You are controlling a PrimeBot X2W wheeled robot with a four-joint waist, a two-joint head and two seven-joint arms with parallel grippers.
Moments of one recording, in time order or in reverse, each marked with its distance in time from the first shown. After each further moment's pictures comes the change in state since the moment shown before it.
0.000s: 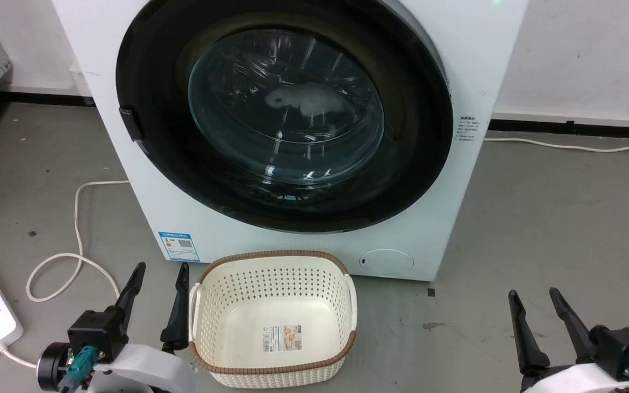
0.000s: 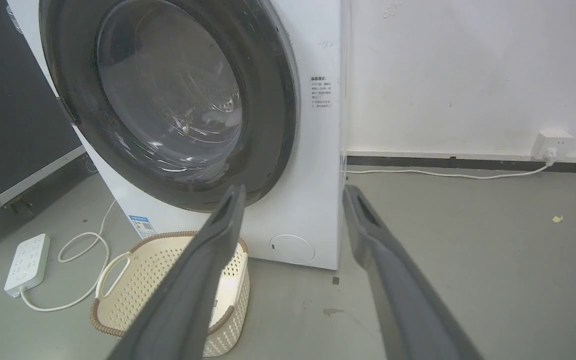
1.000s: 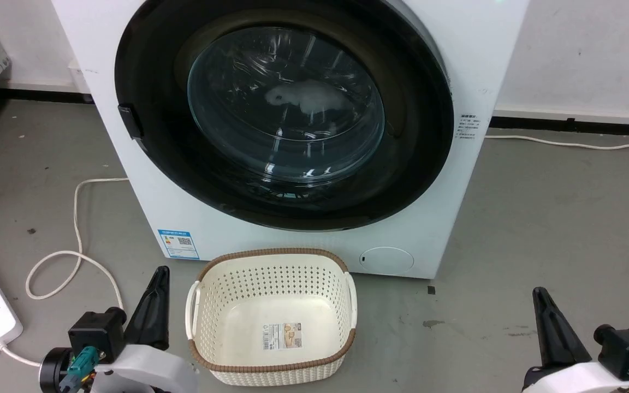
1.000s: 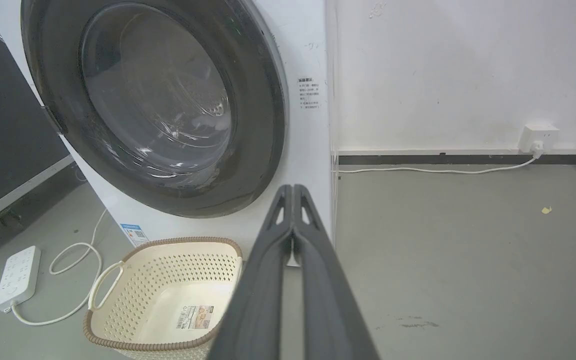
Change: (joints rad) left arm 0.009 -0.010 0.001 -0.003 -0.016 0.017 0.018; right arm 0.000 0.000 0.001 -0.003 0.022 0.000 -0.005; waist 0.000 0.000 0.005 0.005
